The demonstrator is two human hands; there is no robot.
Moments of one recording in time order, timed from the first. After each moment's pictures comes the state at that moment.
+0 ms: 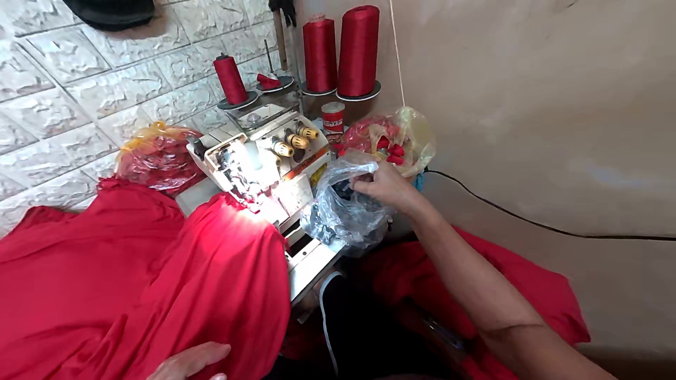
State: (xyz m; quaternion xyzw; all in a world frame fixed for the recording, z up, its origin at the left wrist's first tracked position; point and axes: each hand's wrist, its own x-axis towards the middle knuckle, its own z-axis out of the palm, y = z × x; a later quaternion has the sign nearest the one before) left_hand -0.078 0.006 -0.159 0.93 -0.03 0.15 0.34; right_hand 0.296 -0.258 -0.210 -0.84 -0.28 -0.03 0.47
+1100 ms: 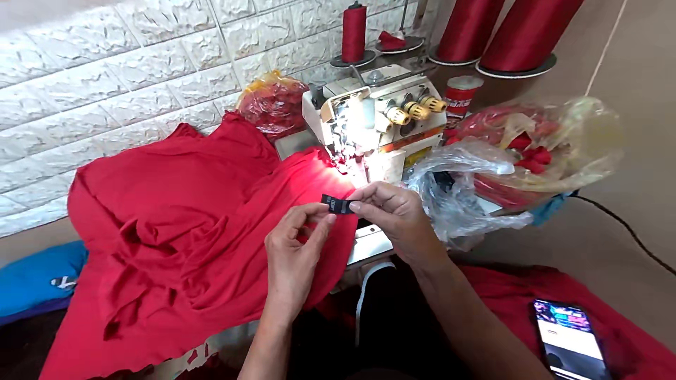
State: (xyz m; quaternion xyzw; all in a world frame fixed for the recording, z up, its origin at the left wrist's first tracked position) left_hand 0.020 -0.036 -0.197 0.79 0.11 0.43 0.41; right_hand 0.170 -0.153 -0.212 -0.52 -0.44 0.11 0.72
